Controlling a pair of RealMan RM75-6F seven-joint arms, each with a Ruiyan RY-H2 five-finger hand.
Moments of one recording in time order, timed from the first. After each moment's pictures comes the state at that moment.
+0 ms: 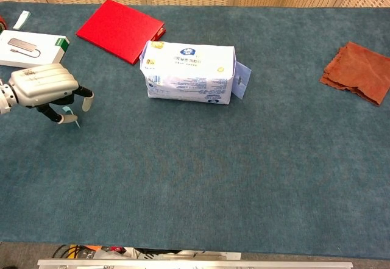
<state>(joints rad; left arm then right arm) -0.67 -1.41 0.17 -0.96 1.89 1.06 -0.31 0.10 -1.03 0.10 -1.75 -1.46 1.48 -0.15</state>
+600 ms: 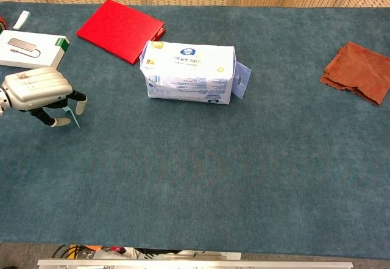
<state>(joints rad) -0.67 -1.43 0.22 -0.92 1.88 1.09 -0.30 0.10 -1.03 0.10 -1.75 -1.47 1.49 -0.16</state>
